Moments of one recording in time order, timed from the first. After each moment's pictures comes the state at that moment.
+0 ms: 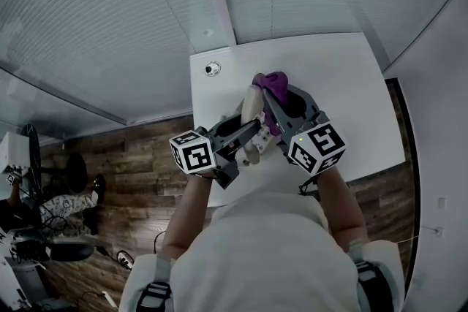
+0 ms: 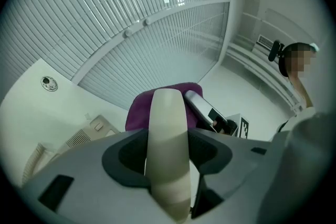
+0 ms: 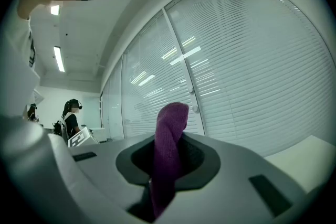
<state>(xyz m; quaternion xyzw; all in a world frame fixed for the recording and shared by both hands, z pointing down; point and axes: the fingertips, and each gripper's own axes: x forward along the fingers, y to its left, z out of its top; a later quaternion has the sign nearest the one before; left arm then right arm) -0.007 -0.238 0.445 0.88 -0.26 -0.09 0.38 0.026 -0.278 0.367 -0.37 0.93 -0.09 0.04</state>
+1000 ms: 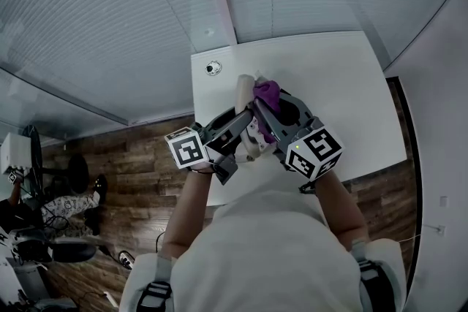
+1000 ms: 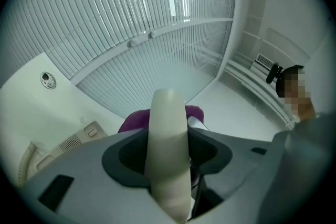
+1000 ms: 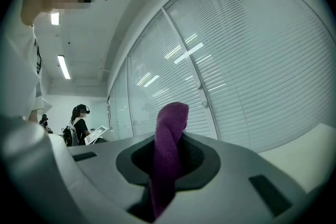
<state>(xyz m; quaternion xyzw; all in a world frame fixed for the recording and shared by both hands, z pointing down) -0.032 -0.266 0.424 0.86 -0.25 -0.17 0.41 -0.001 -0.273 0.378 -0.33 0.94 -0.12 0.04</state>
